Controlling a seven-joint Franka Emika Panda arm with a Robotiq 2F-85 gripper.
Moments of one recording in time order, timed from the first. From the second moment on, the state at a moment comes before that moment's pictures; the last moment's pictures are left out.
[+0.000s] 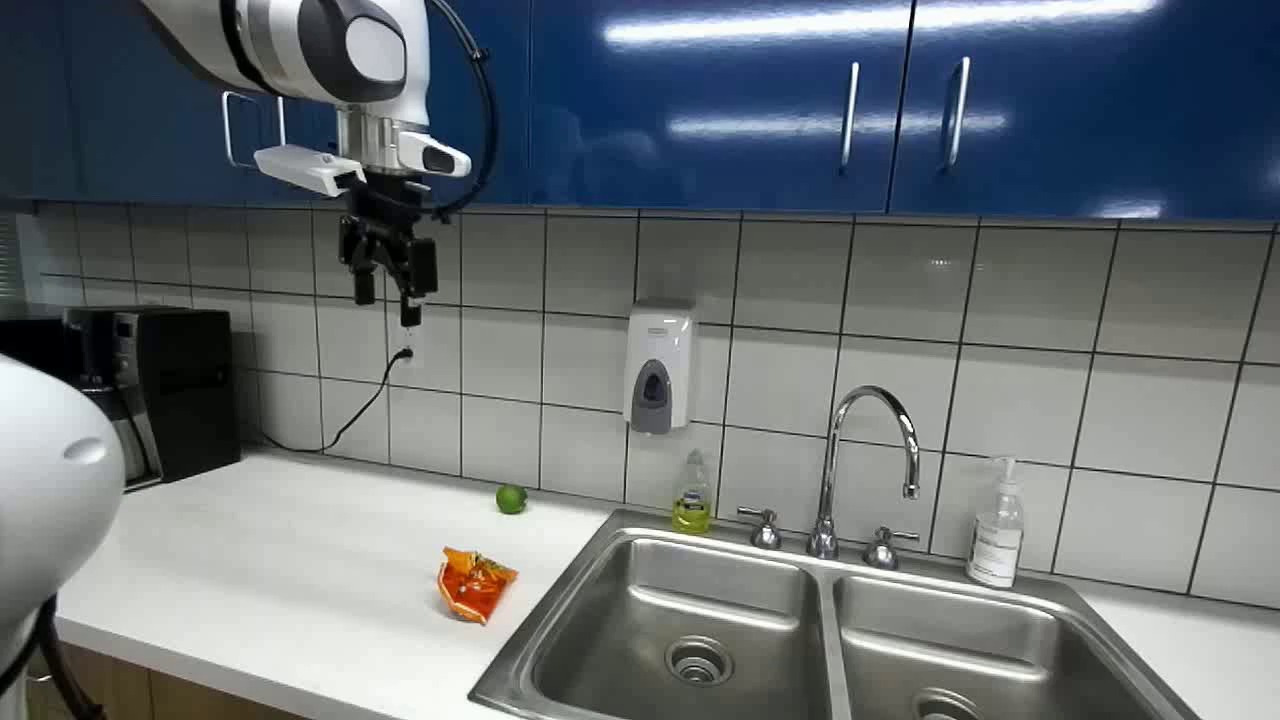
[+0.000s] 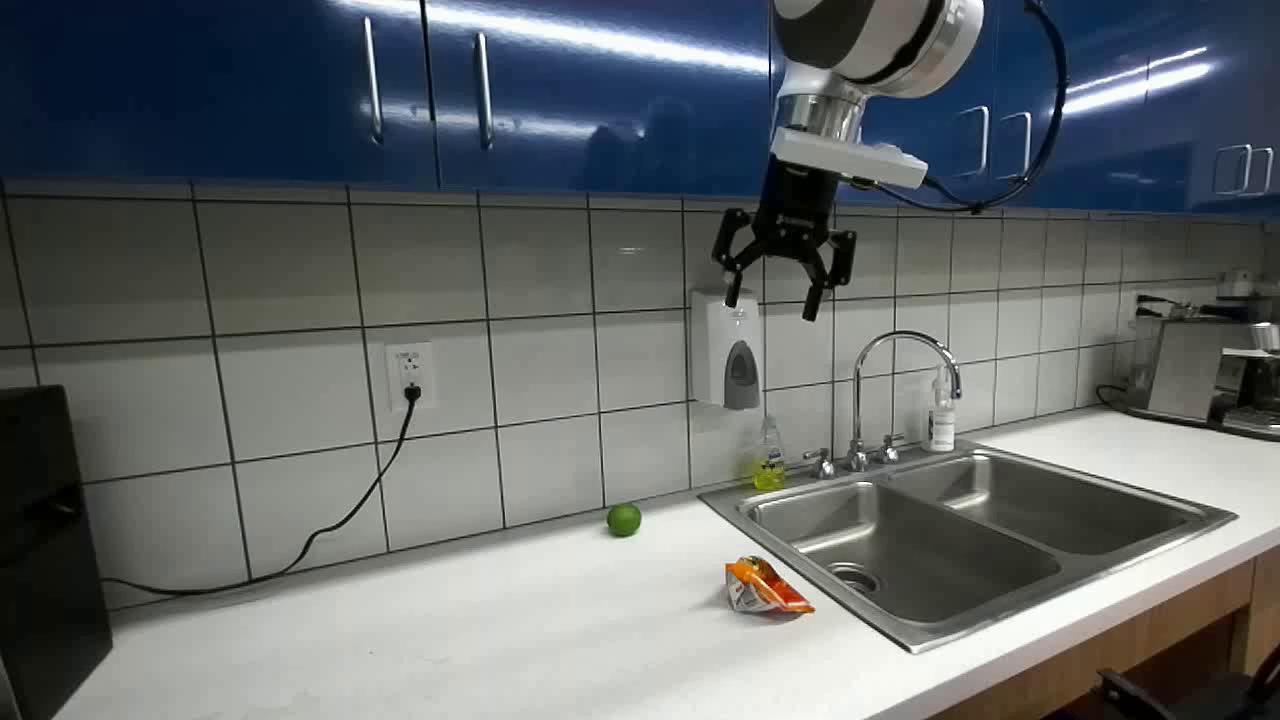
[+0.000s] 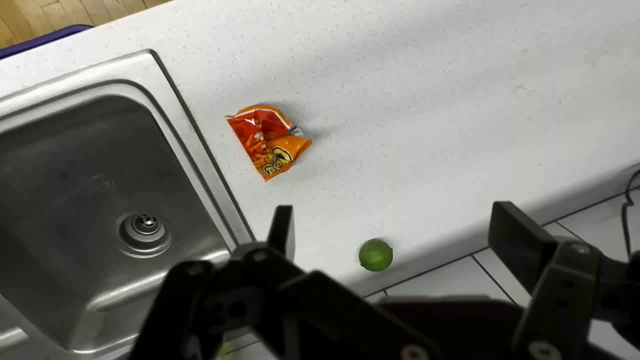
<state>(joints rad) 0.05 -0.49 0.11 -2.38 0.20 2.10 0.31</state>
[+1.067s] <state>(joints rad) 0.05 -0.45 0.06 -2.45 0.20 2.07 0.24</state>
